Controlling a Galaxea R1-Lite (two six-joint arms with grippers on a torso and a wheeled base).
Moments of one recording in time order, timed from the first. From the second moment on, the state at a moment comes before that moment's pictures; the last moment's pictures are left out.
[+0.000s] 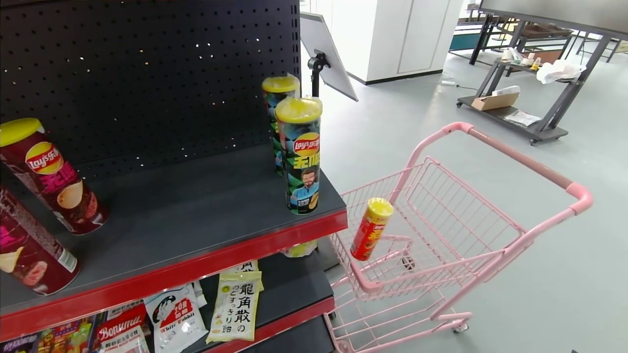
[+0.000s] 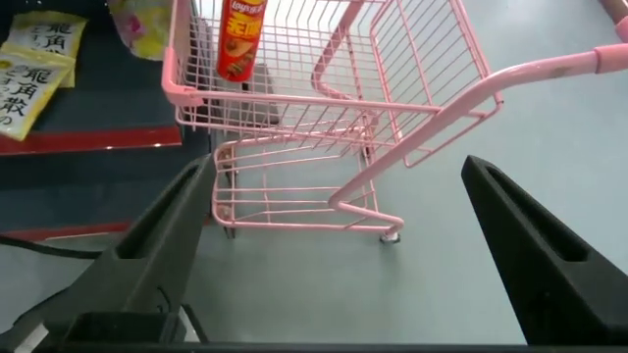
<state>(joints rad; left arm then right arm) 0.00 0.00 -0.14 0.25 0.13 -0.01 0.19 0.48 -0.10 -0.10 -0.06 -0.20</state>
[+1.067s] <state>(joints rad) 0.00 0.00 -0.14 0.25 0.13 0.02 0.19 0.43 -0.04 -0.10 -0.07 -0.20</state>
